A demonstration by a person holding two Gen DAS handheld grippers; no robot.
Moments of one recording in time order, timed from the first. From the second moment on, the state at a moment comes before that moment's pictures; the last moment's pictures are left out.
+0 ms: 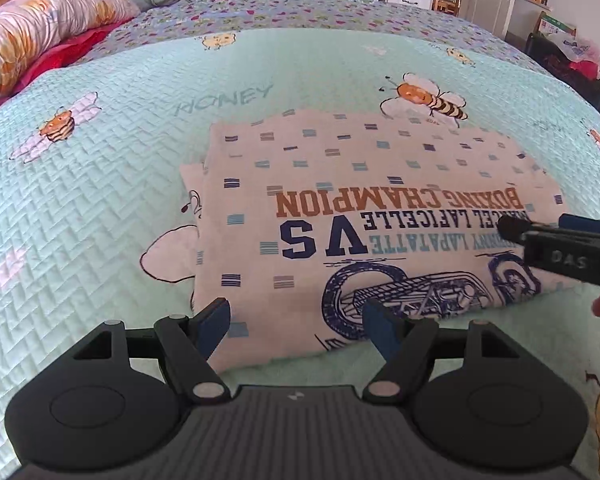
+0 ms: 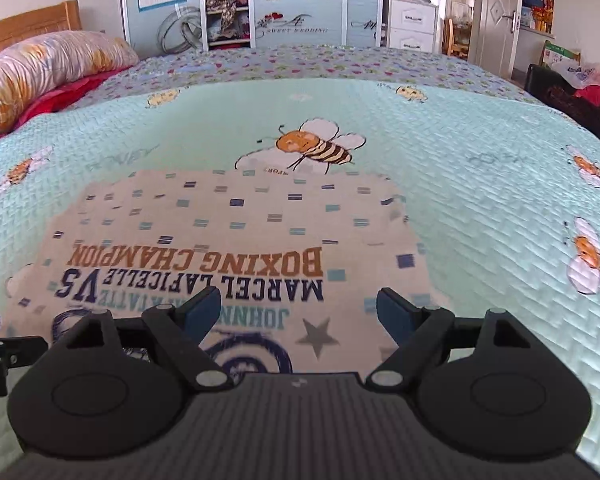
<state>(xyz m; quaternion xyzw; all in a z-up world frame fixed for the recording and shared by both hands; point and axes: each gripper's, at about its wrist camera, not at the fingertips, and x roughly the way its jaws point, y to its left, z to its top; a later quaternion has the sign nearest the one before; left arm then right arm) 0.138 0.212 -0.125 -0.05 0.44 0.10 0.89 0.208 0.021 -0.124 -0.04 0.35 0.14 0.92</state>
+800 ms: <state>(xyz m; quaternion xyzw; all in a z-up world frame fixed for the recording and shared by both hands) 0.099 0.171 -0.081 -0.02 0.41 0.06 0.91 0.112 -0.006 -0.104 -0.05 0.31 0.17 0.94</state>
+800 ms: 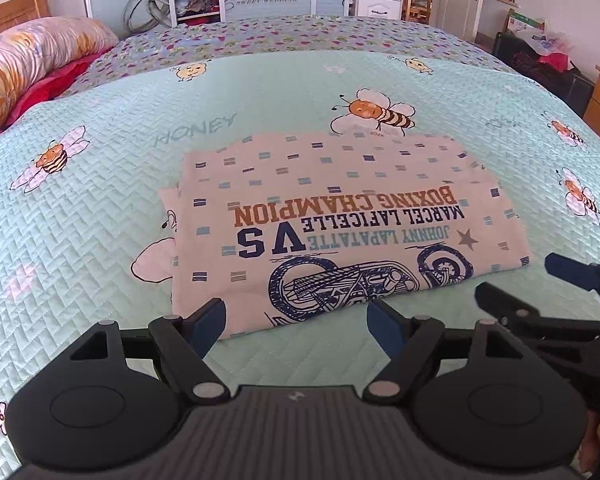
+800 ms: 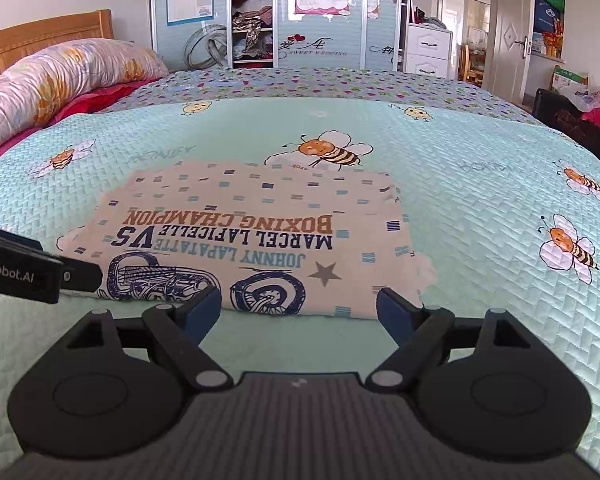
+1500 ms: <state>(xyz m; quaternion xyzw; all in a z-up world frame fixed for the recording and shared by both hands) 0.098 0.185 -0.094 -0.05 0.42 0.07 0.90 0.110 0.005 -0.124 -0.07 0.34 0.16 0.92</state>
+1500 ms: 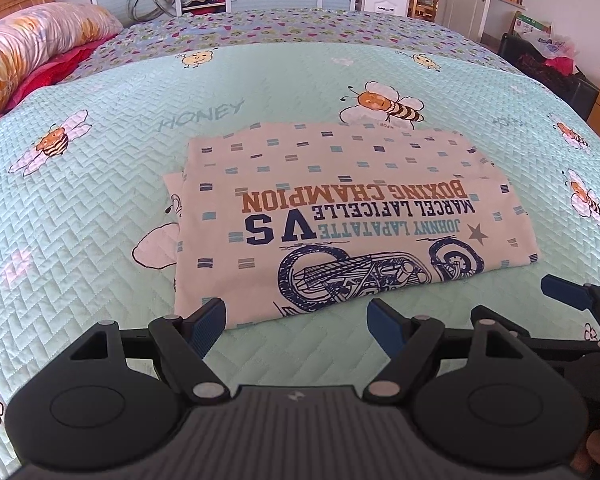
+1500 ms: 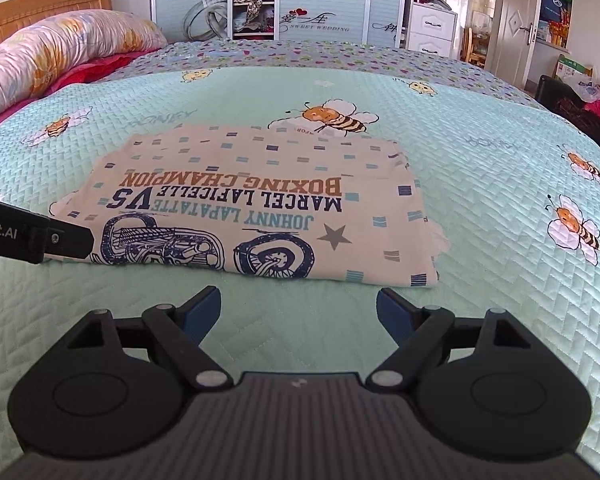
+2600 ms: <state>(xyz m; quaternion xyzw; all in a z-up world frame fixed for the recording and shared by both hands) 0.055 0.285 -0.176 -0.54 0.22 0.01 0.81 0.234 0.254 -0.036 -0.28 0.42 0.30 0.81</state>
